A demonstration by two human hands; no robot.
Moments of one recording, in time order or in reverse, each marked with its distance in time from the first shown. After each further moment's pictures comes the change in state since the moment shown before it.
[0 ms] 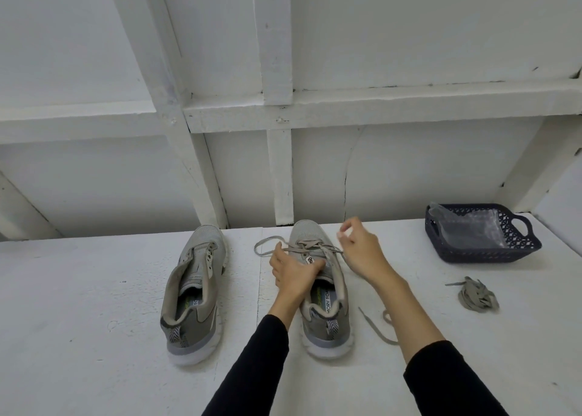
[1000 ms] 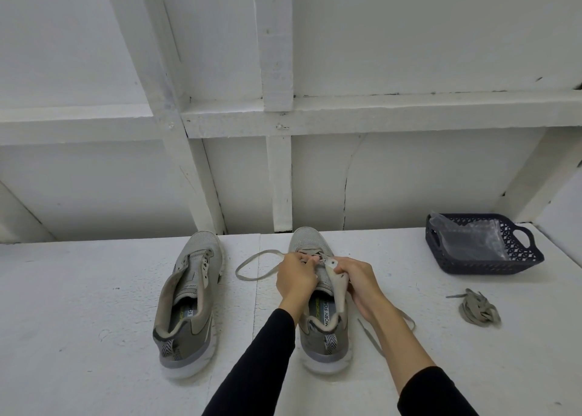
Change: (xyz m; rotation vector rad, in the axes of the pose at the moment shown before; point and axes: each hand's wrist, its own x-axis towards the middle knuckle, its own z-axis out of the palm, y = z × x) left_hand 0.023 0.011 0.016 0.132 0.101 0.060; right_hand -0.009 0.026 0.029 0.802 -0.030 0.463
